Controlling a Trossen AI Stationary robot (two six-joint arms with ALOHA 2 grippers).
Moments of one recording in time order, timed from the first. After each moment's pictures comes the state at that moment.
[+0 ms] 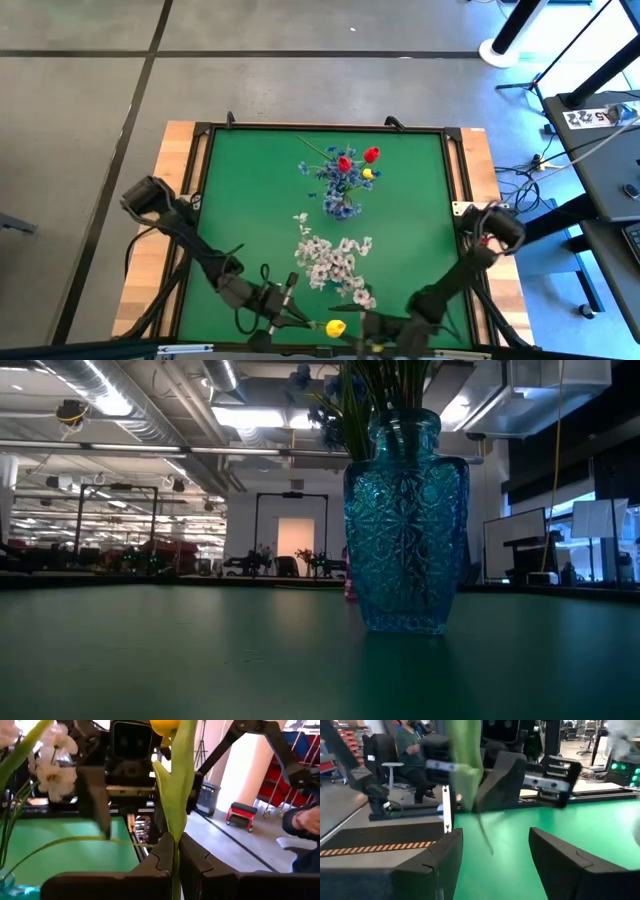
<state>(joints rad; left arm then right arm) -0.72 1.78 0.91 0.84 -0.35 -0.17 0.84 1.99 1.25 0.63 0.91 0.18</state>
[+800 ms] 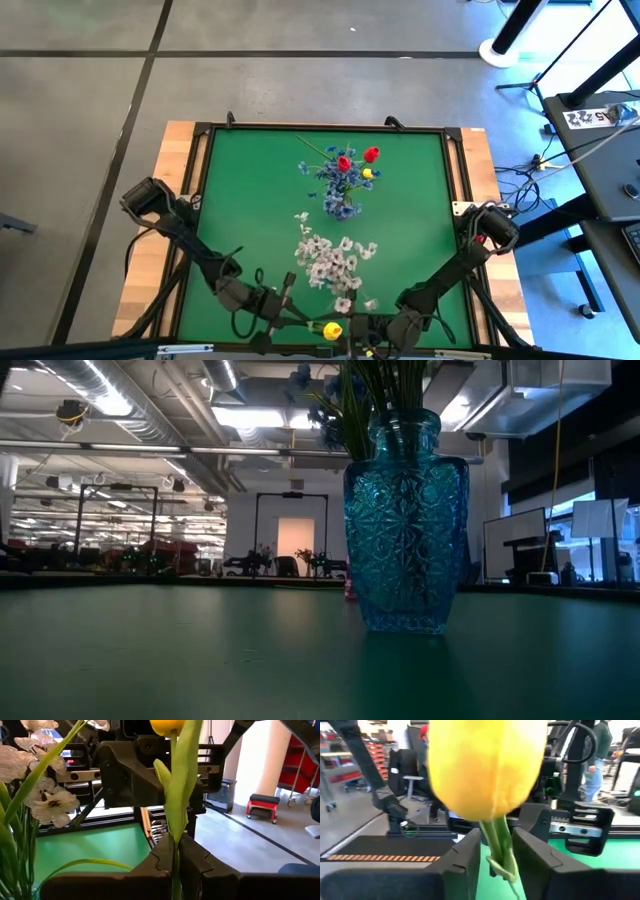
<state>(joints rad) -0.73 1.79 0.91 0.85 -0.43 -0.02 0.78 2.01 1.35 0.71 0.77 0.01</state>
